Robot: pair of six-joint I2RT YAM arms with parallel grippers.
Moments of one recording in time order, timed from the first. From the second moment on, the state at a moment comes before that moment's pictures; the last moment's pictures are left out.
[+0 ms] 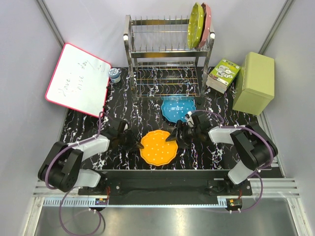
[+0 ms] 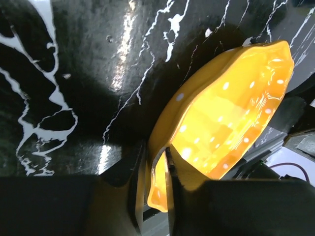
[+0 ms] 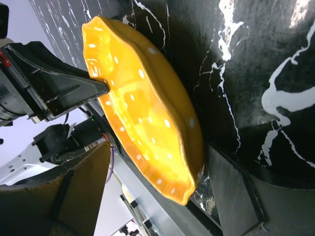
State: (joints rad) left arm -0.42 1.33 0.47 -0.15 0.38 -0.93; right arm 0.50 1.62 0.62 0.15 -0.65 0.93
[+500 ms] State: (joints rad) left arm -0.44 1.41 0.48 -0.04 0.43 -0.99; right arm 0.55 1.71 0.65 0.23 -0.69 0.98
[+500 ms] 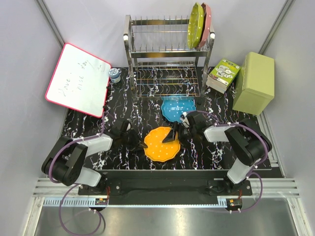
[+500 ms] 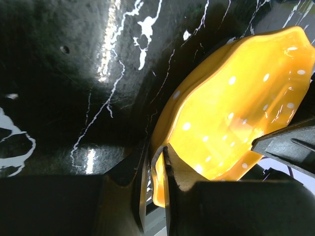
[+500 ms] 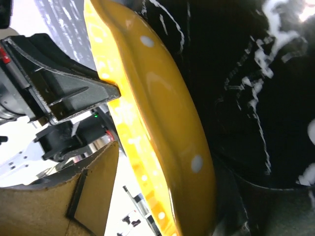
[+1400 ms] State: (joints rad) left arm -0.46 1.39 0.47 -0.05 0.42 -0.95; right arm 0.45 1.65 0.63 0.14 -0.61 0.91
